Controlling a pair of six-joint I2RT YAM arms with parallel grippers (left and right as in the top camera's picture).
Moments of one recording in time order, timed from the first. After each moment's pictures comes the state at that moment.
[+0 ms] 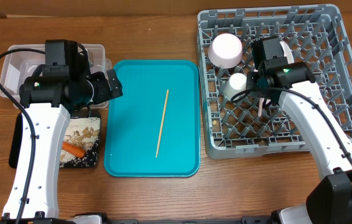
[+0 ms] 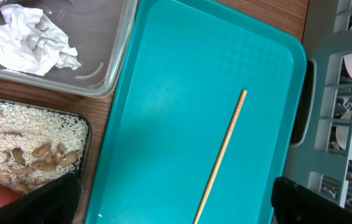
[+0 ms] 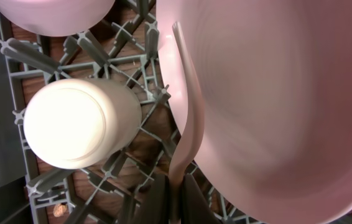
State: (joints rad) left arm 0.01 1.47 1.42 -1.04 0.19 -0.33; right arm 0.22 1.64 1.40 -0.95 0.27 0.28
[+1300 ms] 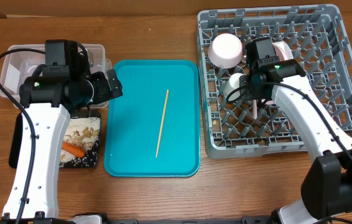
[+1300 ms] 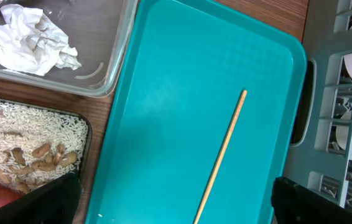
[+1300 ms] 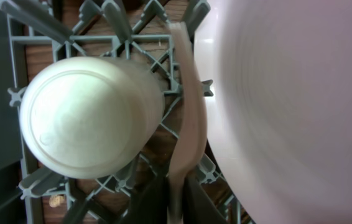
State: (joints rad) left arm 0.01 1.47 1.42 -1.04 0.19 -0.33; right arm 0.22 1.73 1.40 -0.92 0.19 0.17
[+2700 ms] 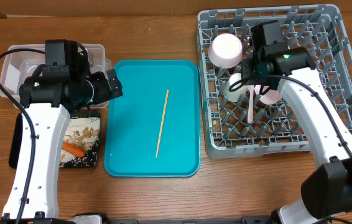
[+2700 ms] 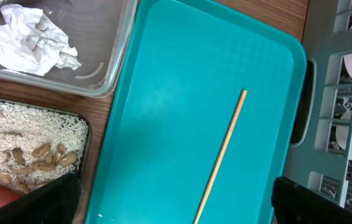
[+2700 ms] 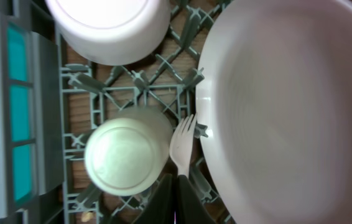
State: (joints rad) left arm 0.01 1.47 1.42 -1.04 0.19 -0.33; right arm 0.22 1.75 1.57 -0.98 0.17 0.17
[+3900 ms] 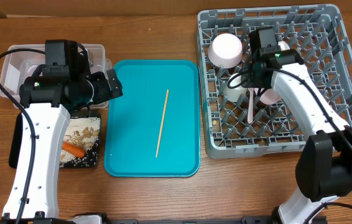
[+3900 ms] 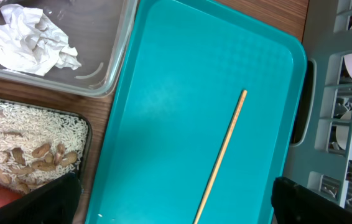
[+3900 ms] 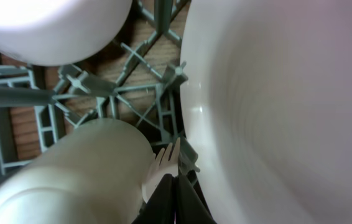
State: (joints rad) left arm 0.01 1.47 1.42 -1.04 0.19 -0.33; right arm 0.17 1.86 1.48 -0.85 0.19 0.21
